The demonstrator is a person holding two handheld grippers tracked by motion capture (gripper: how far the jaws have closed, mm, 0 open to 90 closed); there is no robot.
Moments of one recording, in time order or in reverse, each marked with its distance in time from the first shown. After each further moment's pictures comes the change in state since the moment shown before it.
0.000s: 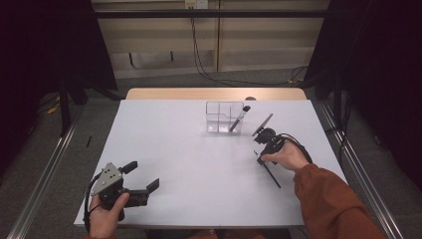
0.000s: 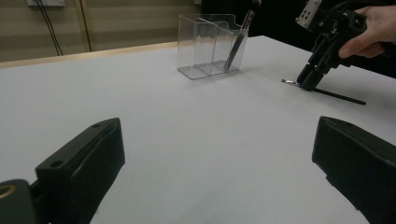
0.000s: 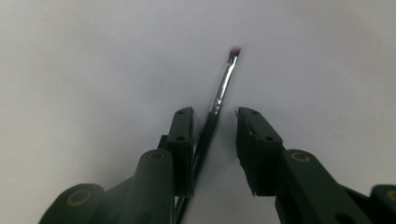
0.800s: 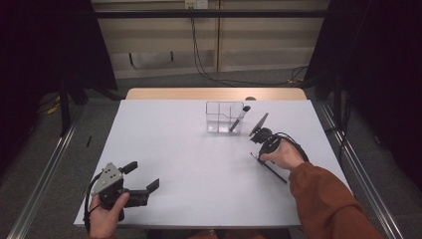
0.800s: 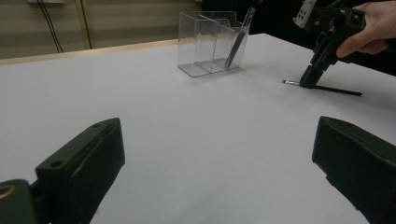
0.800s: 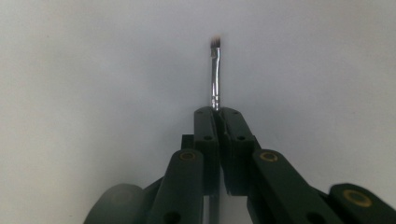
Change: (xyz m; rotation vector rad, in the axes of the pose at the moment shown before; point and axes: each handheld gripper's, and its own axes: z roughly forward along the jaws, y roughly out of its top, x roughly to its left) left arm 0.000 -0.001 0.000 0.009 0.003 -0.005; right arm 0.005 0.009 0.001 0.068 0.004 0.037
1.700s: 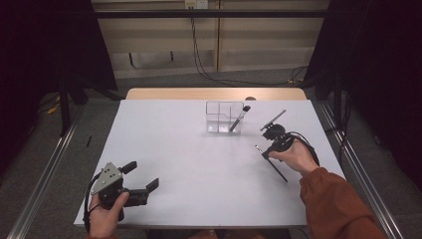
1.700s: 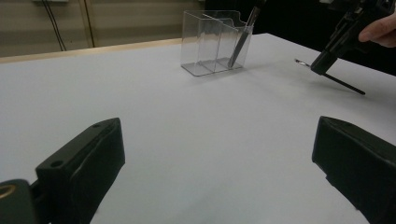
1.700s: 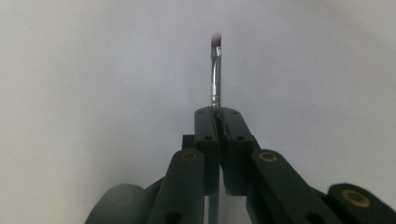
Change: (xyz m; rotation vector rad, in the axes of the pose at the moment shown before) left arm 0.001 0.000 0.000 0.006 0.011 -0.004; right arm -0.013 -0.025 -0.027 -0.201 0.037 0.032
